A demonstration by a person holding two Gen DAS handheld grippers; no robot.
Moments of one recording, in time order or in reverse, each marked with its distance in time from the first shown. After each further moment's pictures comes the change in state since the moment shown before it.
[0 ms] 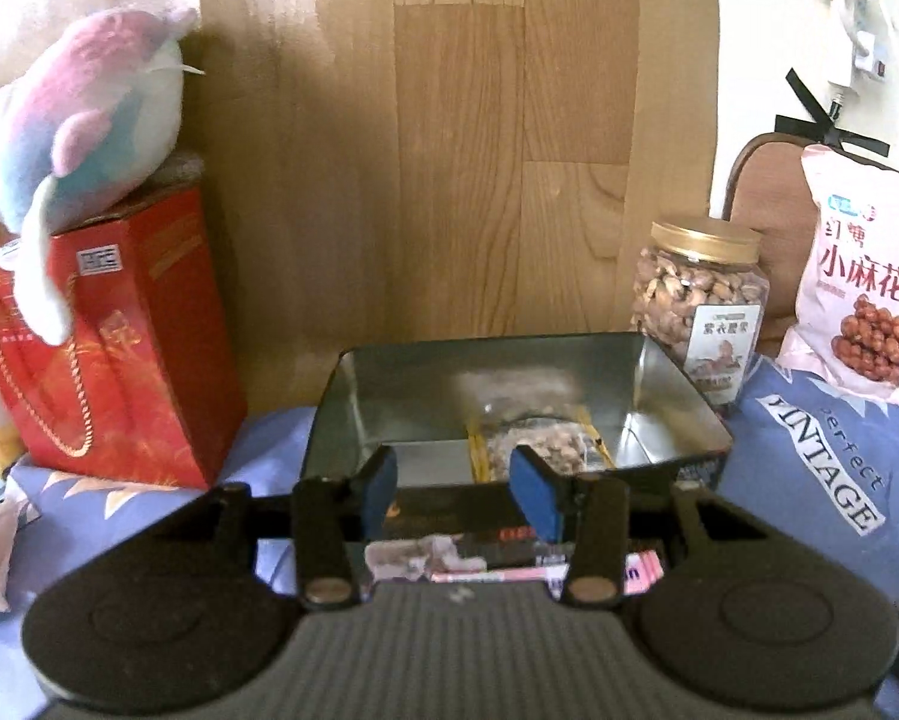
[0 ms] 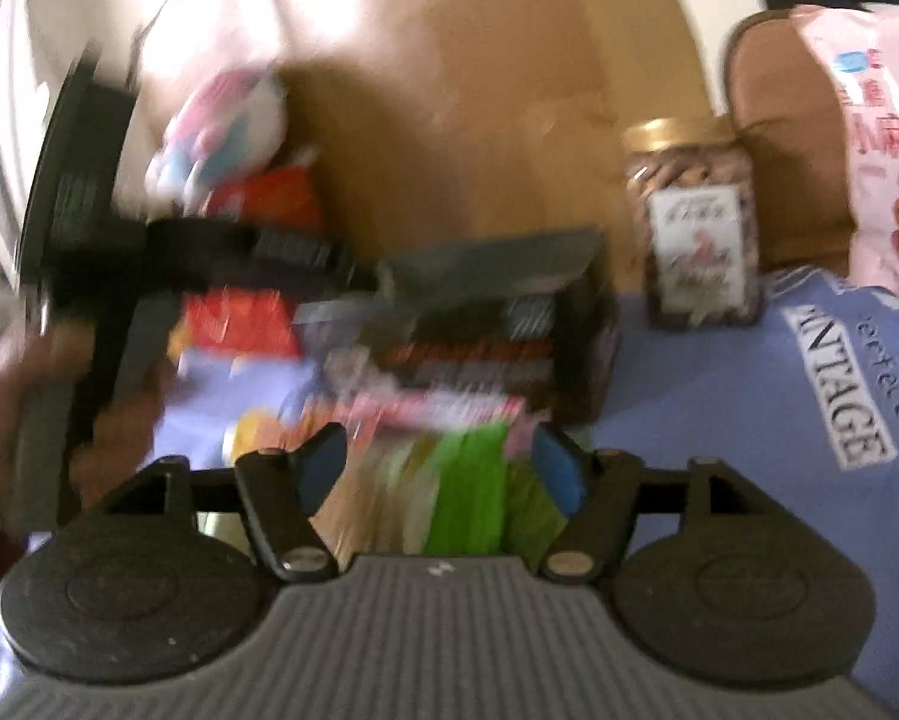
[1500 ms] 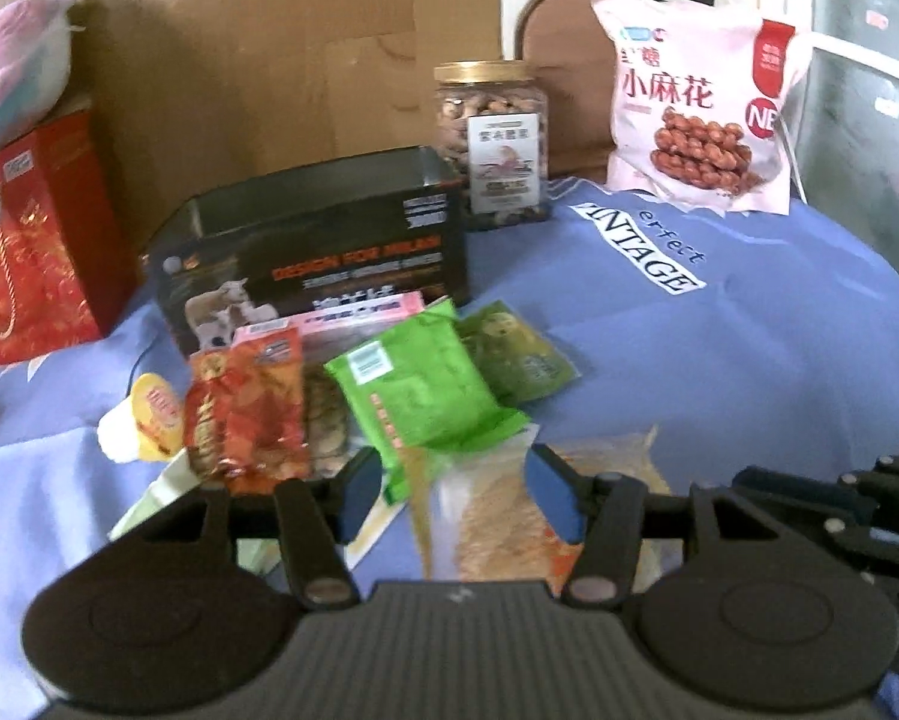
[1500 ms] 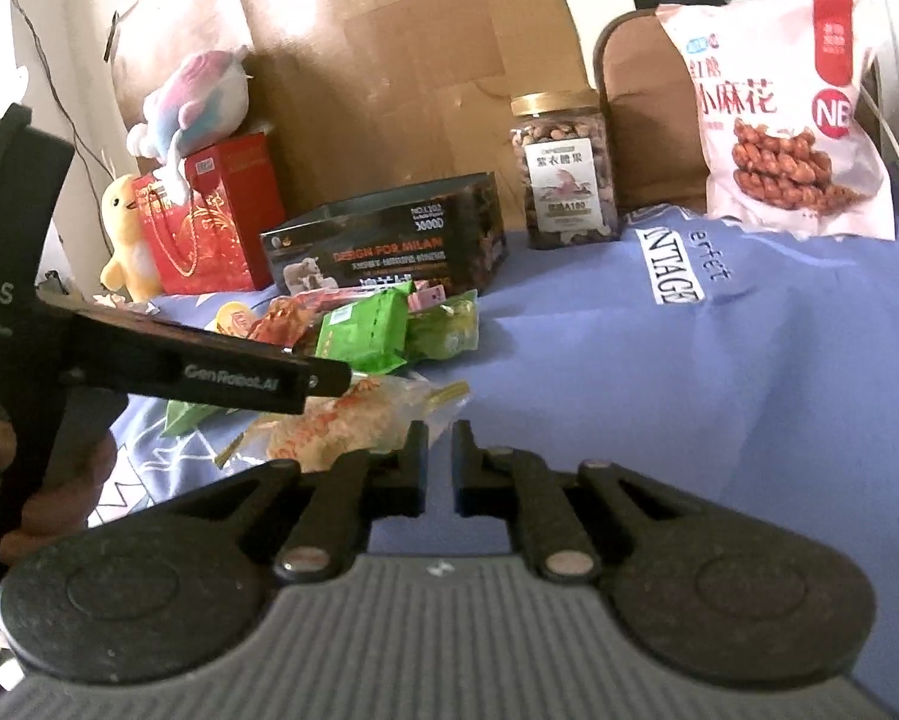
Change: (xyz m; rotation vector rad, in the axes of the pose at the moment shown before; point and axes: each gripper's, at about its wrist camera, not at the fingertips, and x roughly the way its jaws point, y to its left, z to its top) left arm -0.067 -0.087 -0.100 0.144 0.149 -0.144; right arm -0.104 -0.009 -0.063 0.072 -0.031 -0.153
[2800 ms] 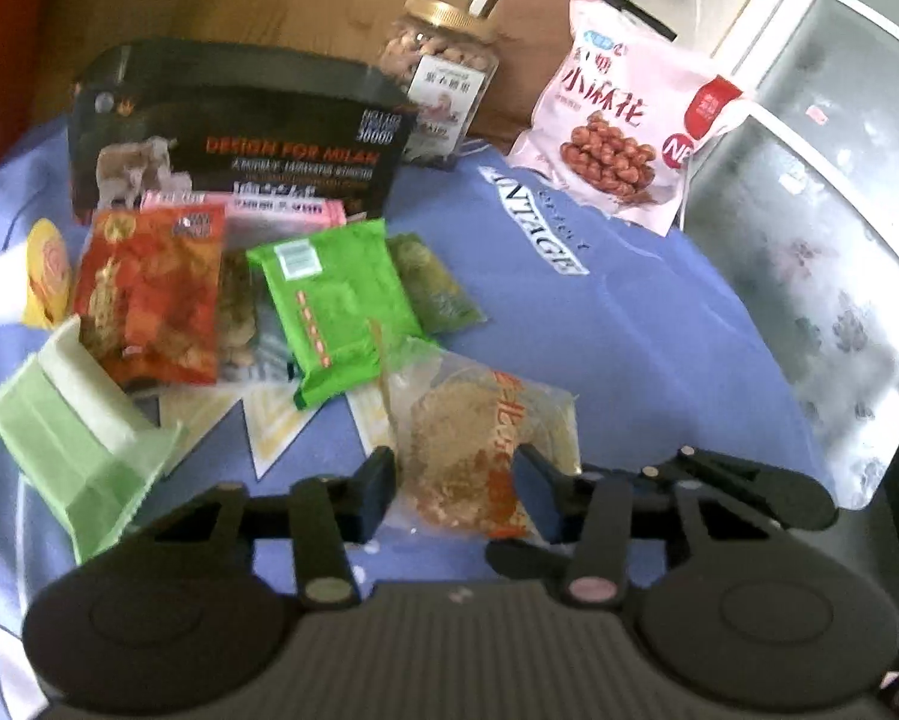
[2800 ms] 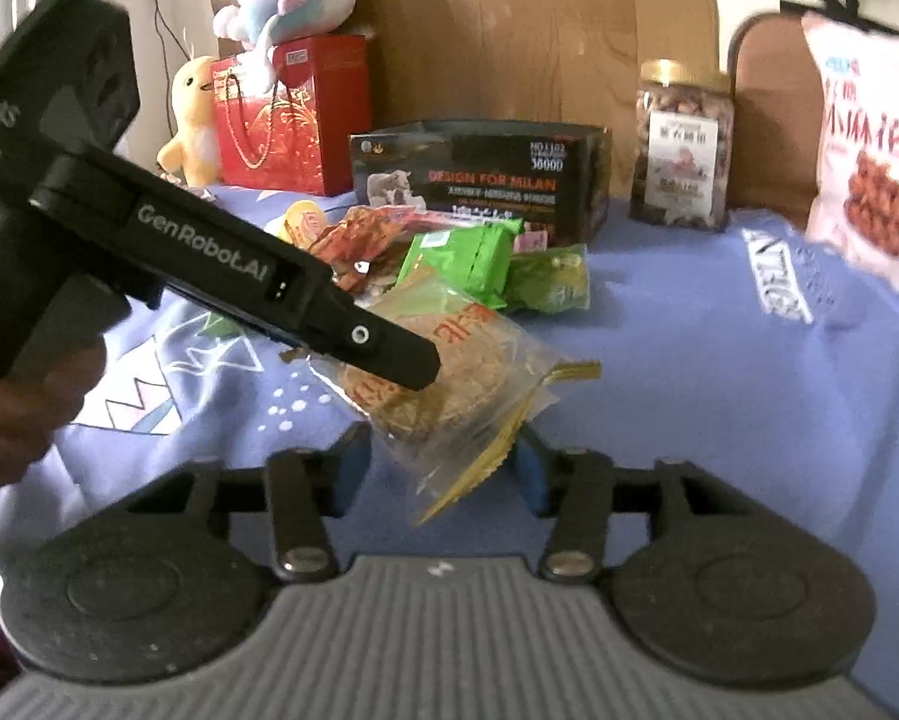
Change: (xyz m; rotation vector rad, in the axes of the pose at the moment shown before) left arm 0.005 0.057 -0.018 -0.220 0.101 -0.443; right arm 0.028 0.040 -0.002 -0.231 0.116 0.056
